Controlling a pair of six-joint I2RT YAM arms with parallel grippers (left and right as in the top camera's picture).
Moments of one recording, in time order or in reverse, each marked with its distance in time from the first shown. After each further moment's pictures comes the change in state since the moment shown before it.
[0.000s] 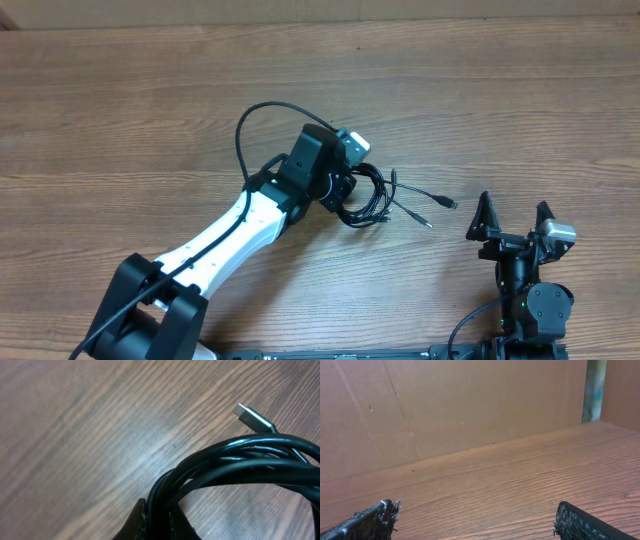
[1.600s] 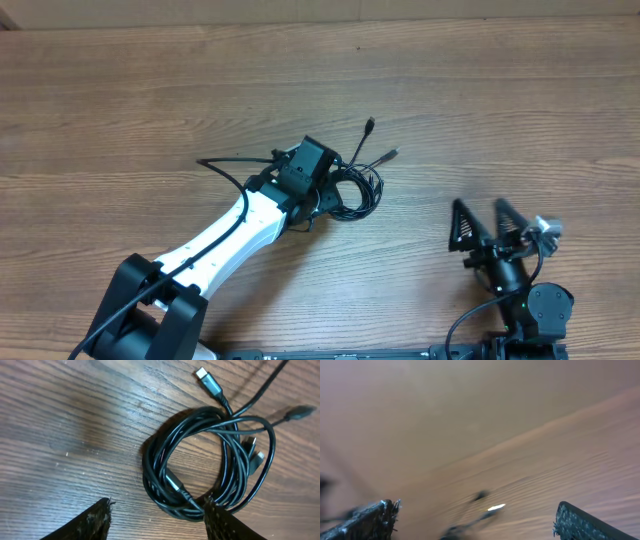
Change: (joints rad) left arm -0.001 0.000 0.000 -0.261 -0.128 -1.040; right arm 0.000 0.000 0.000 0.016 -0.397 0.399
